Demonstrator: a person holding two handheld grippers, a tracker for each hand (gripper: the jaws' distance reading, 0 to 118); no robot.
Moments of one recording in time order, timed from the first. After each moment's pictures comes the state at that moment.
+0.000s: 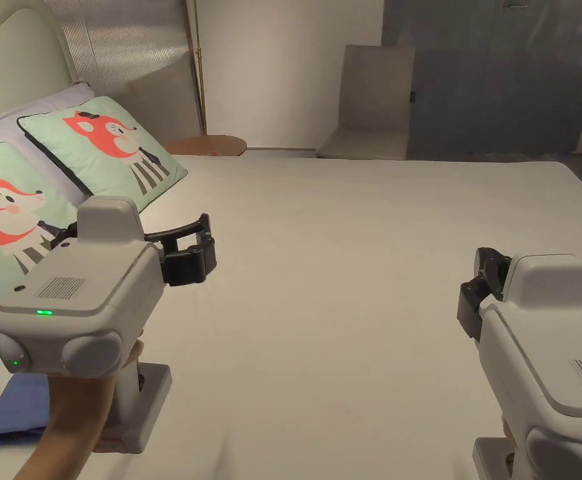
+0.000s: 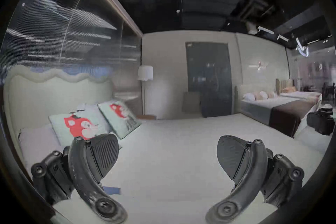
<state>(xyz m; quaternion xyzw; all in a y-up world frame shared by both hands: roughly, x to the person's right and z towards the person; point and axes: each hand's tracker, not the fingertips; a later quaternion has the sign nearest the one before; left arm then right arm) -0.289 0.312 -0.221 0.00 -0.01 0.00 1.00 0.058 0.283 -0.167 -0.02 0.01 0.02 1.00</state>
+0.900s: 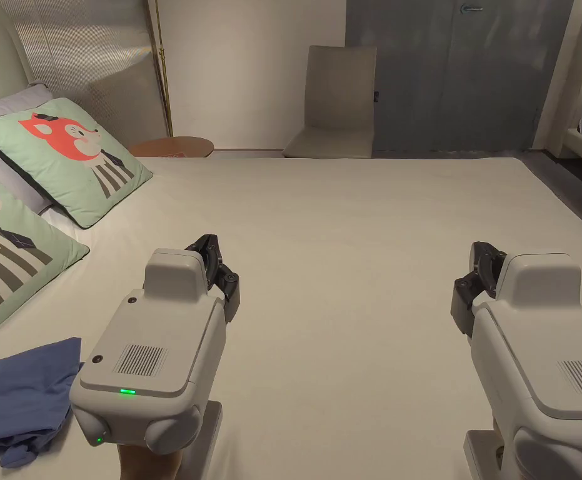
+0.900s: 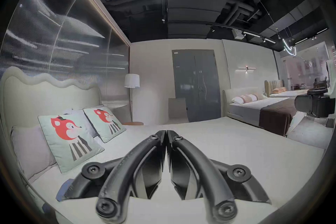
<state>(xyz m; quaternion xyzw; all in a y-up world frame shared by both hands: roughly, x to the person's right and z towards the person) -0.204 0.276 -0.190 0.03 -0.05 -0.03 1.00 0.081 0.285 -0.149 0.00 -0.03 0.03 1.00</state>
